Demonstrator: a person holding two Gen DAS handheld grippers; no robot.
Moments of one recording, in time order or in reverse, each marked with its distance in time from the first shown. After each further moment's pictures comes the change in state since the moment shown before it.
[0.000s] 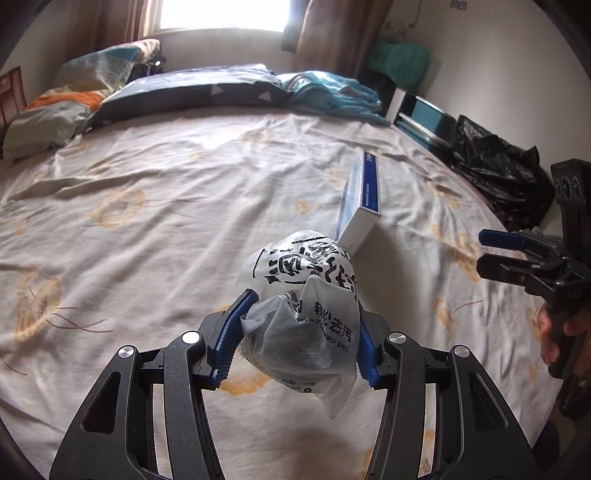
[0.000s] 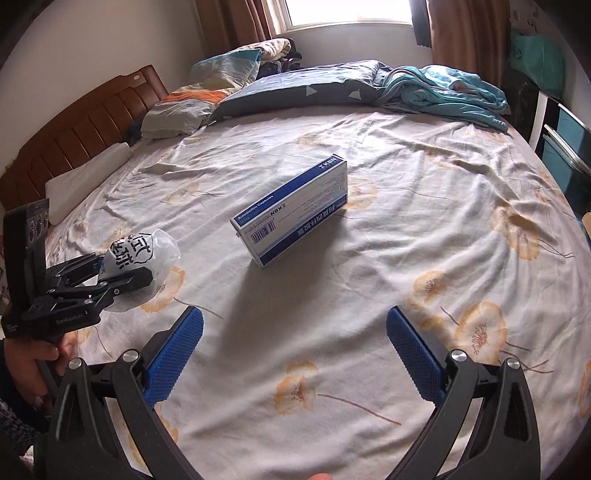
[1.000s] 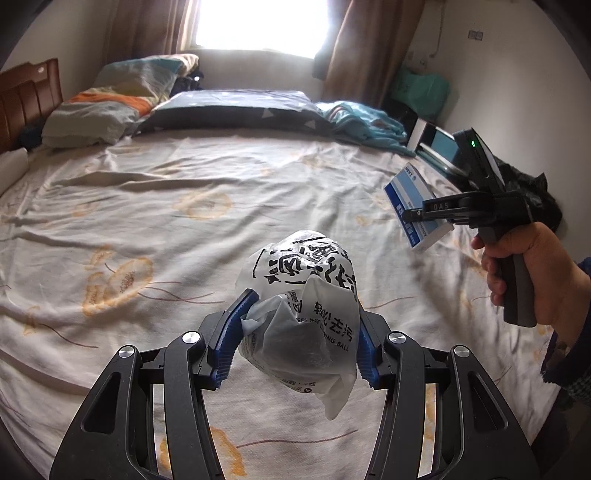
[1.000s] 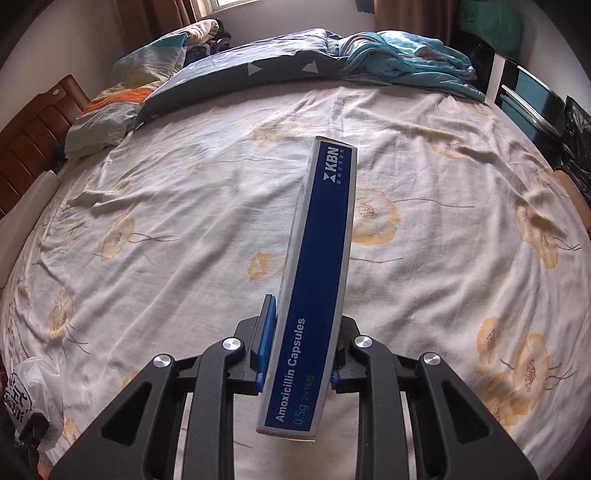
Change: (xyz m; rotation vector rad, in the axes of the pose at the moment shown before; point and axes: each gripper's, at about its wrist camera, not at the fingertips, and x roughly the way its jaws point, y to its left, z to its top) left arm -0.073 0.072 -0.033 -0.059 -0.104 0.047; right arm 0.085 0.030 0.071 0.193 0.080 -0.213
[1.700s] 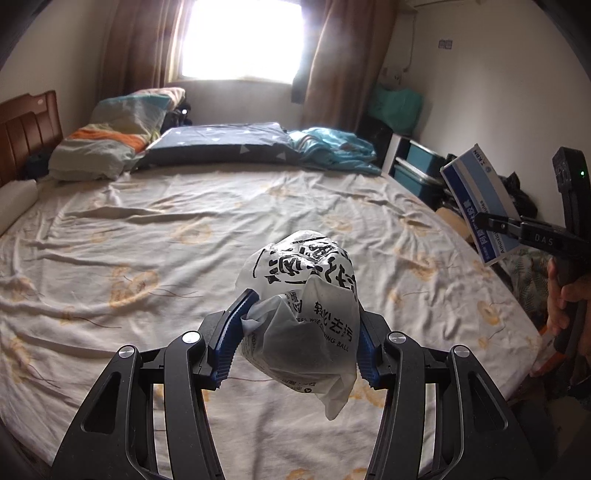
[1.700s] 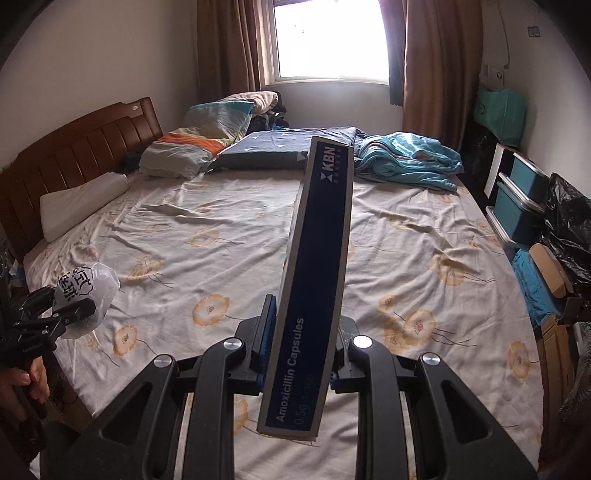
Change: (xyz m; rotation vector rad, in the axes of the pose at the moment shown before) left arm -0.124 -0.071 -0.014 0.062 -0.083 -0.020; right arm -0.251 -0.018 -0.115 -0.200 -0.296 0.064
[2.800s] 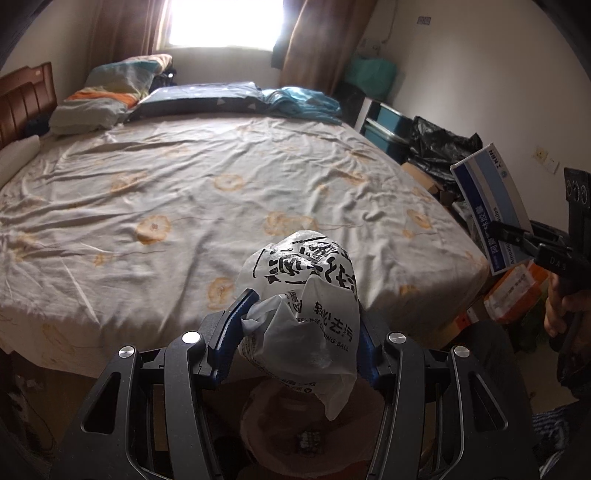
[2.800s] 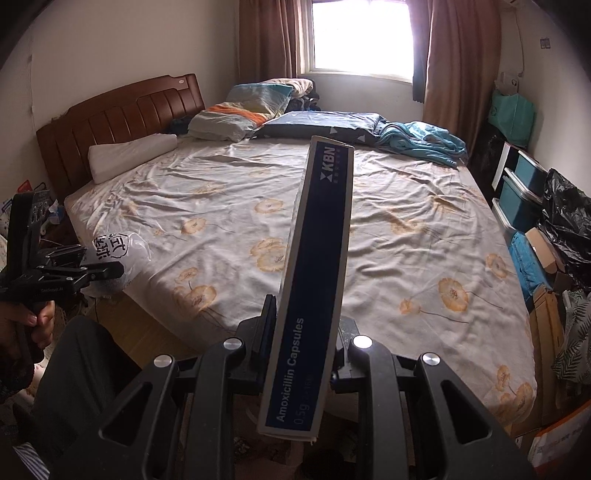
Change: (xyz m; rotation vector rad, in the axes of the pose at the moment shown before) left arm -0.134 -0.067 -0.155 -0.021 0.153 -0.080; right arm -0.168 0.036 -0.176 -0.089 0.058 0.083
